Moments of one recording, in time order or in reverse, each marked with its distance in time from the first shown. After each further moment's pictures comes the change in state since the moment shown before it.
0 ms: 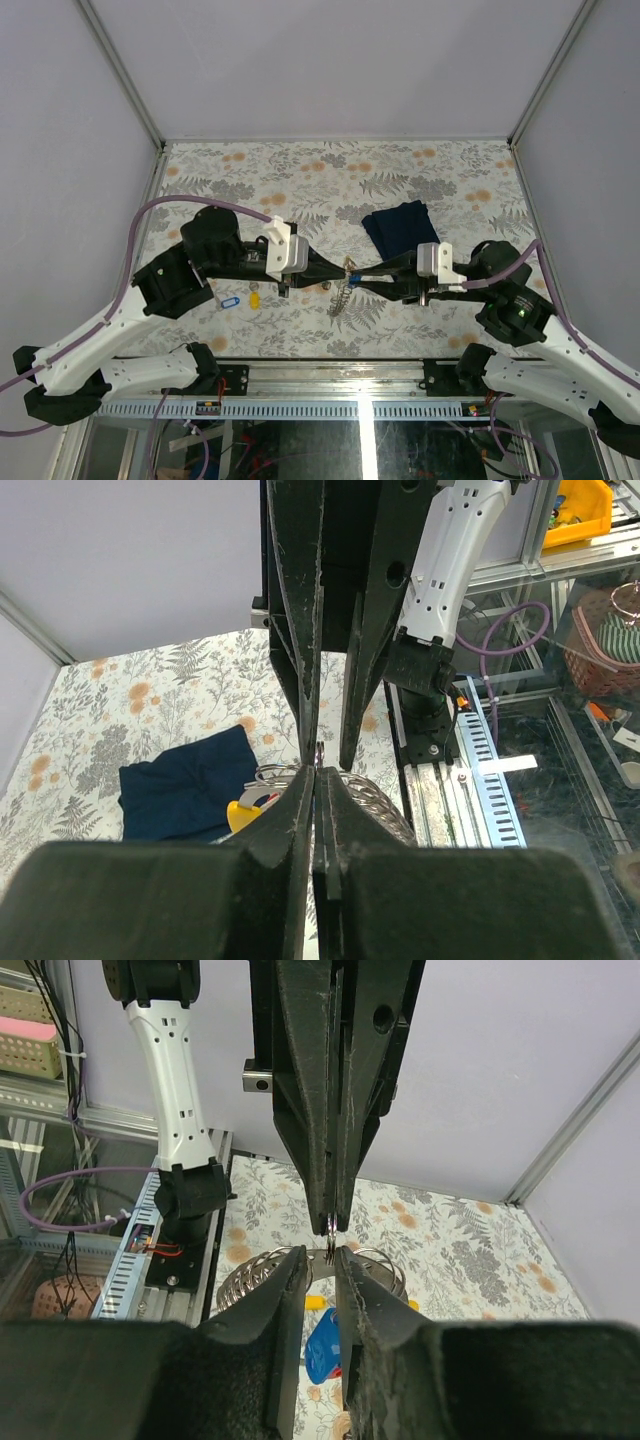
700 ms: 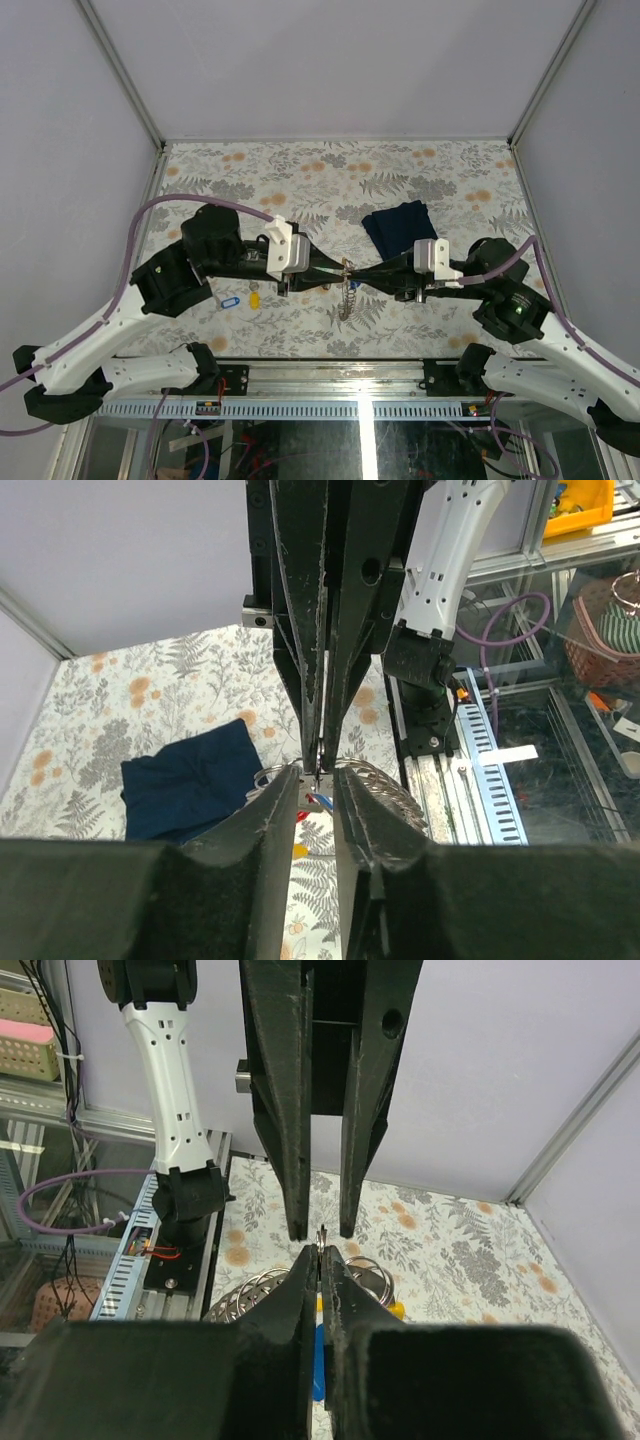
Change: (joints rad) left arm 0.000 0.020 0.037 -0.058 0.000 0.021; right arm 0.000 0.023 0.017 0.003 0.003 0.005
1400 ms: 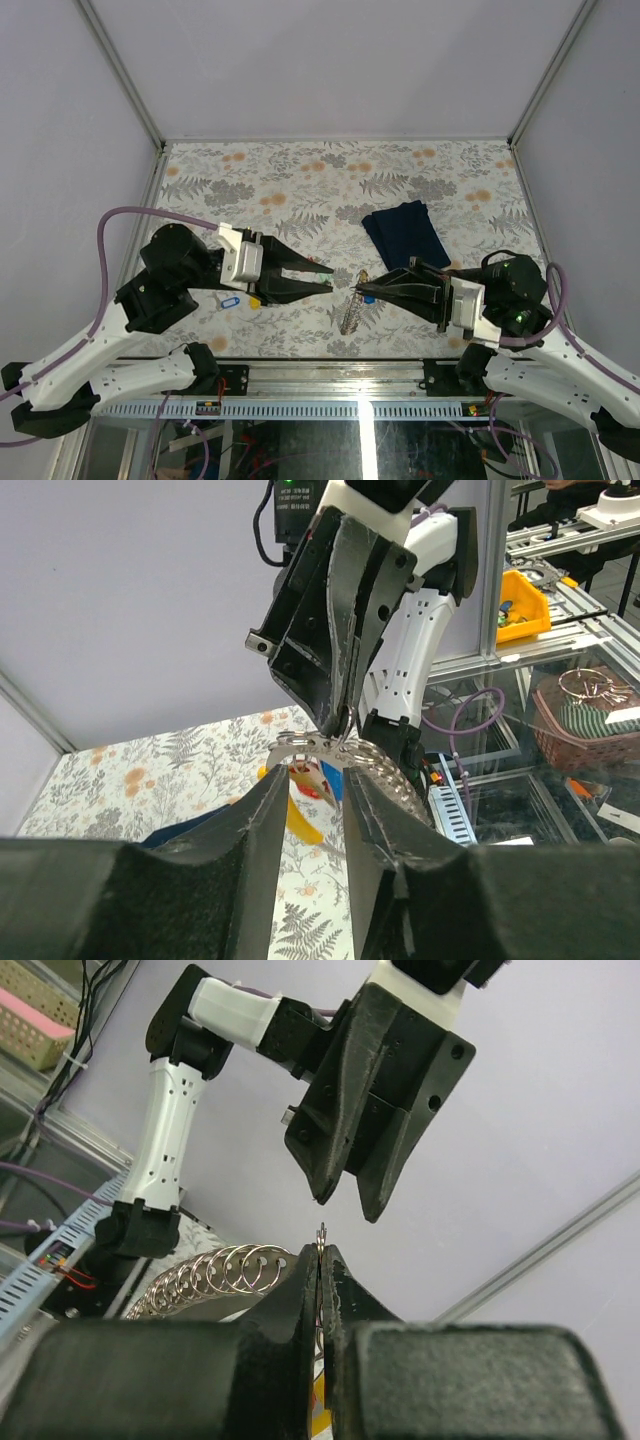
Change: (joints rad) left arm 0.000 -0.160 -0.151 0.300 0.053 -0.183; right arm 0.000 -0.065 -0.100 0.300 -0.212 -0.221
